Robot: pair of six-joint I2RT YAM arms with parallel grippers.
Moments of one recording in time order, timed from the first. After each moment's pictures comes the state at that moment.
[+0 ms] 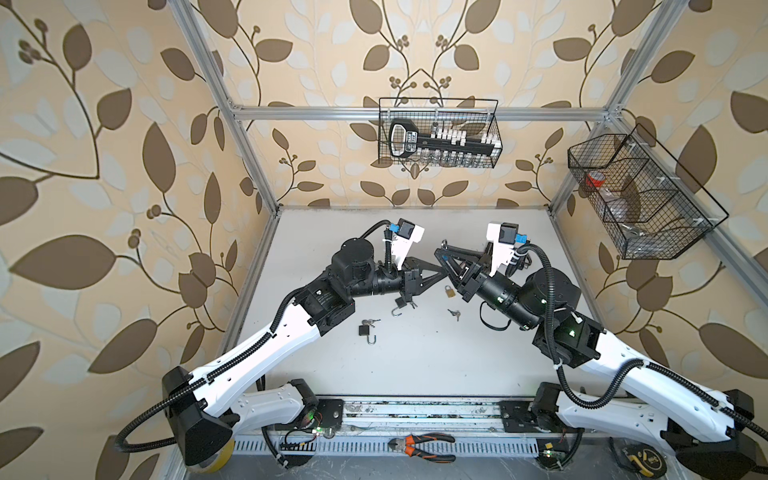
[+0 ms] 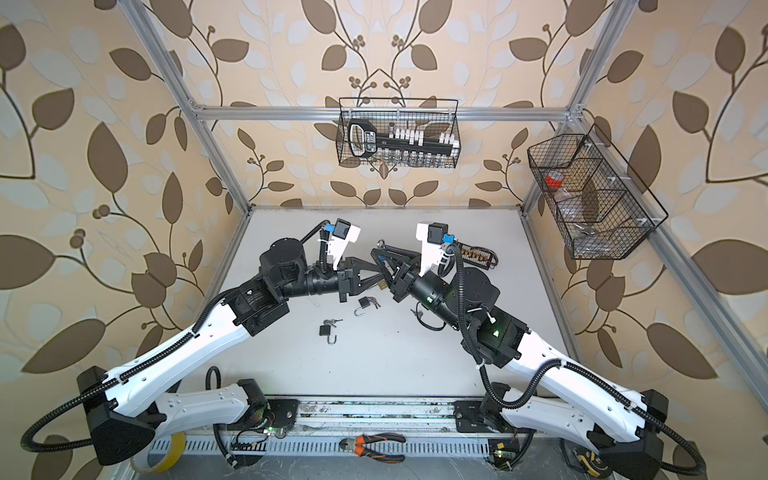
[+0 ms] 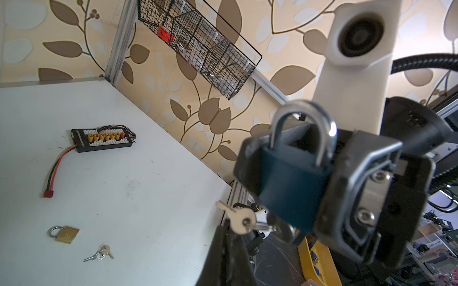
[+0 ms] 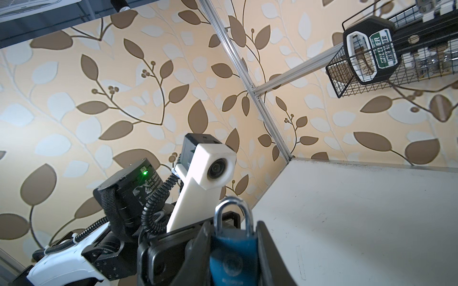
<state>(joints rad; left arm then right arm) -0.77 1.13 1.10 -0.05 0.58 -0.58 0.93 0.94 1.00 0.09 0.12 0.55</state>
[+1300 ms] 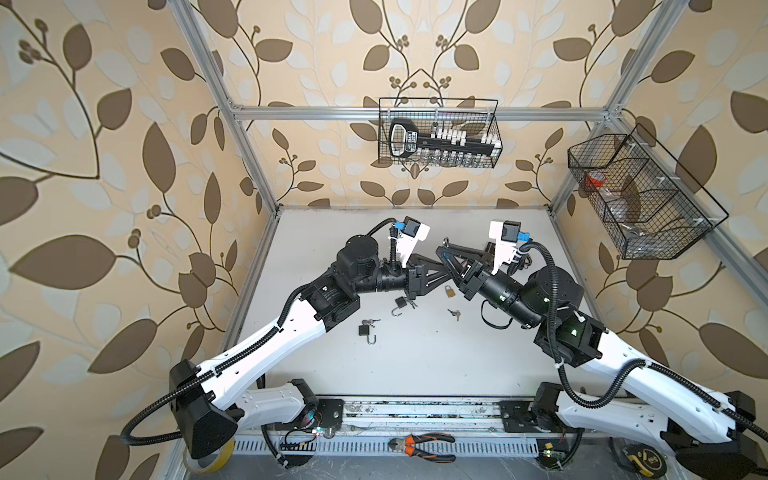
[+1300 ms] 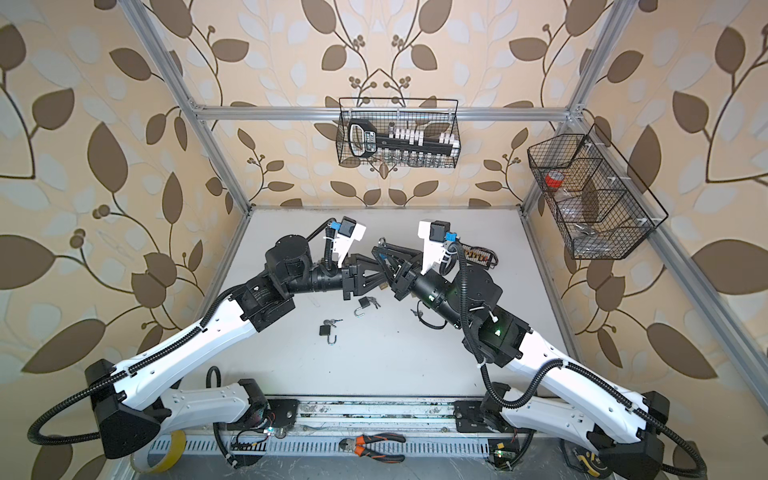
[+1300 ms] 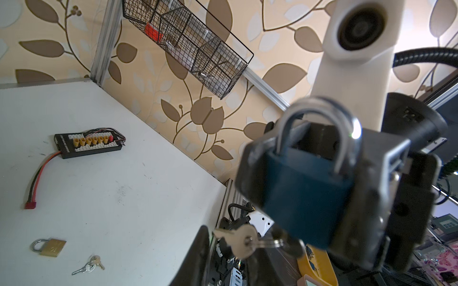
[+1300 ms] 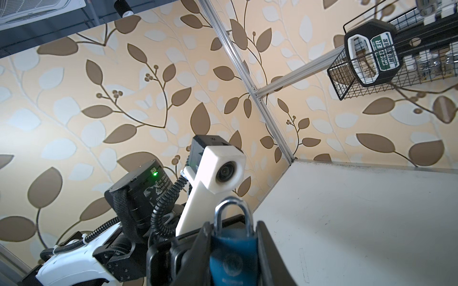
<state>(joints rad) -0.77 1.17 1.12 -0.01 0.63 -0.59 0.92 0.94 1.01 0.09 0.10 0.56</state>
